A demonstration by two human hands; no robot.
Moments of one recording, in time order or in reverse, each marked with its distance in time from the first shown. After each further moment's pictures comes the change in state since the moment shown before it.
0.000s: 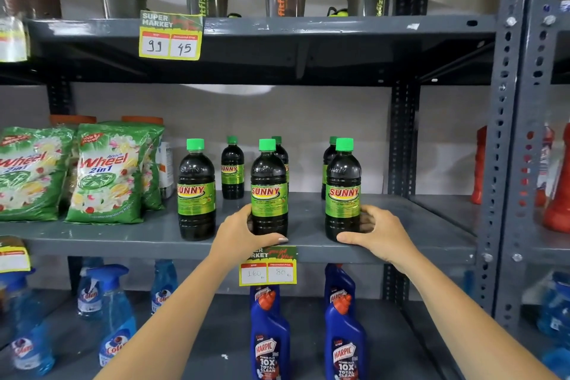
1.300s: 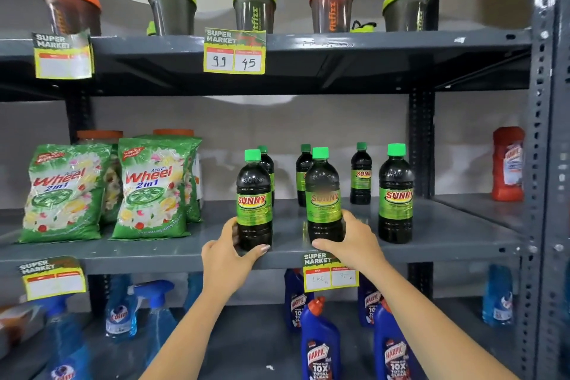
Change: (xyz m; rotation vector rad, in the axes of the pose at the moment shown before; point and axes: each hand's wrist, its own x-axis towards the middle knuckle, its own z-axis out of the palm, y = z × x) left_hand -0.016 -0.114 -0.071 -0.062 0.310 0.066; right_hand -0.009 -0.087 0.139 -0.262 0.105 0.065
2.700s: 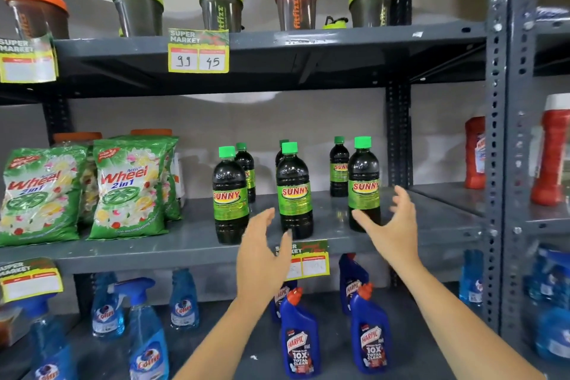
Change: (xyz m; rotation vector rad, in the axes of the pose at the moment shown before) left_hand -0.053 0.104 0.050 -0.152 0.024 0.138; right_hand -0.014 0.080 -0.065 0.313 0.470 0.053
